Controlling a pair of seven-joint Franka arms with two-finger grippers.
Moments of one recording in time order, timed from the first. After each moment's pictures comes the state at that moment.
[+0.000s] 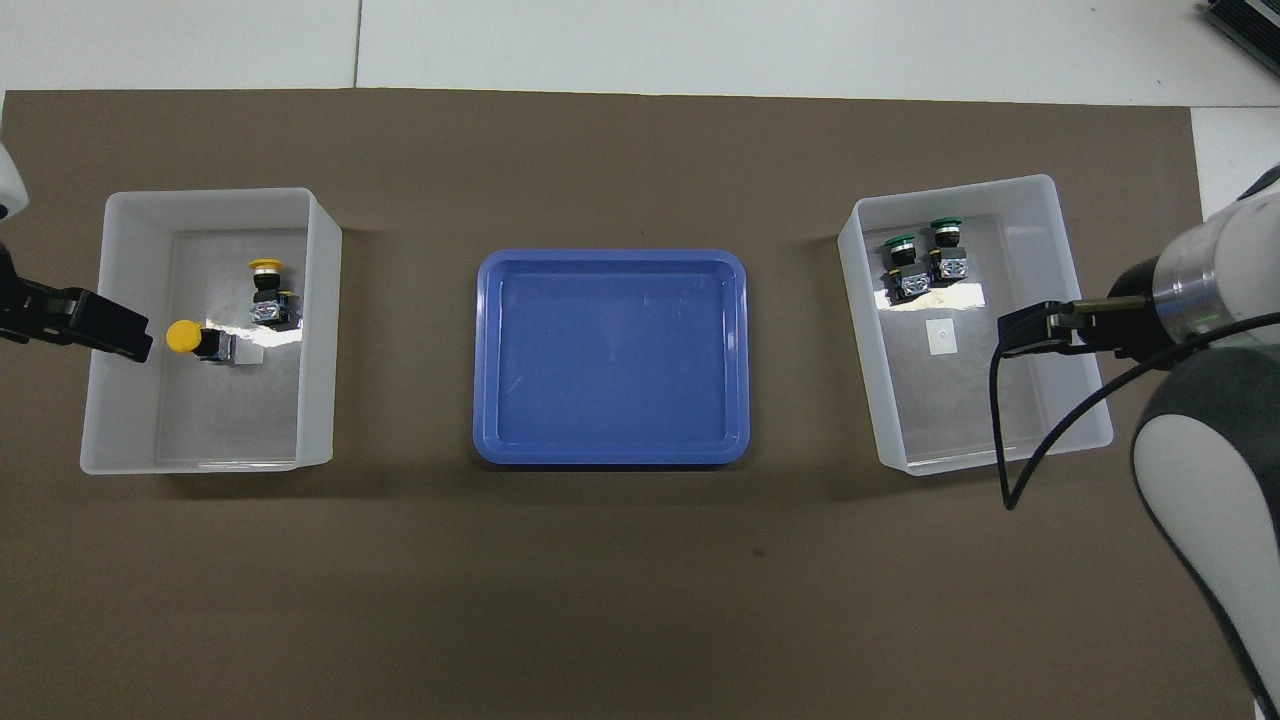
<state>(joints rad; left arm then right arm) -0.11 0.05 0.06 -1.50 0.03 1.43 0.17 0.02 -0.04 0.08 -1.72 -0.03 1.67 0.14</state>
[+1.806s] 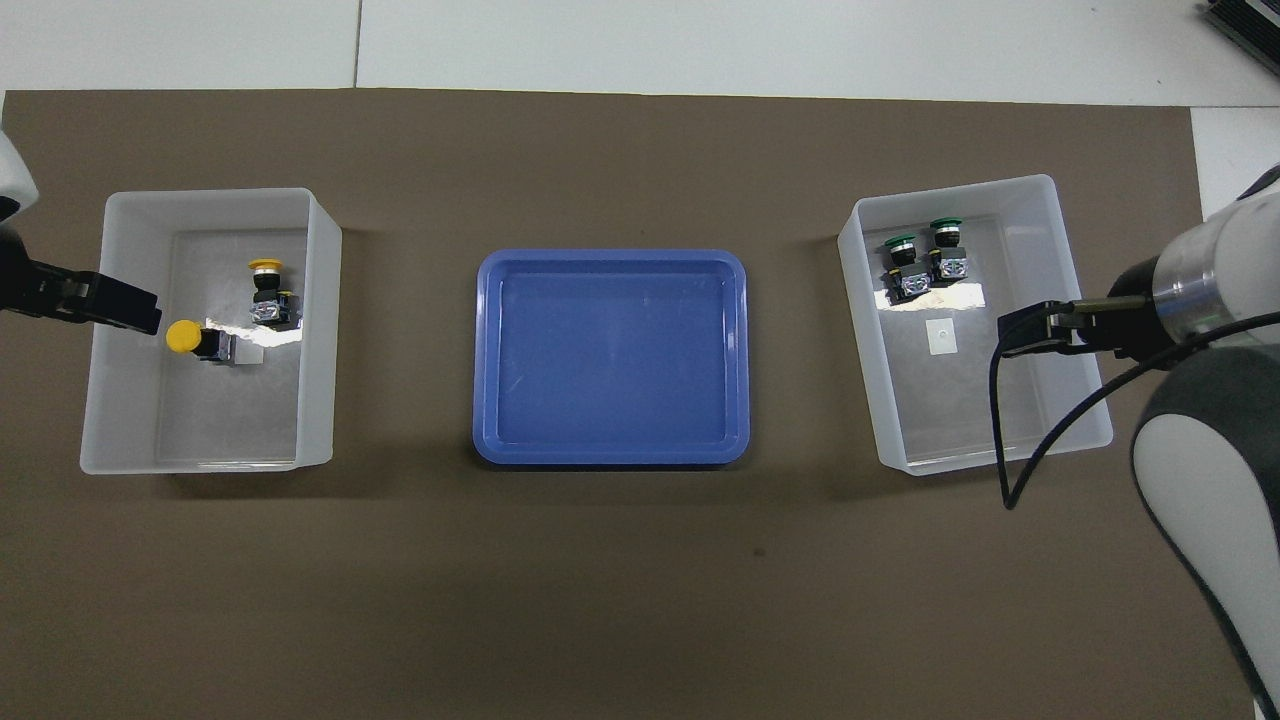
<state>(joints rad) -0.11 0.03 0.06 -1.58 0.03 1.59 0.17 0.02 -0.04 0.08 -1.72 -0.03 1.67 0.14</state>
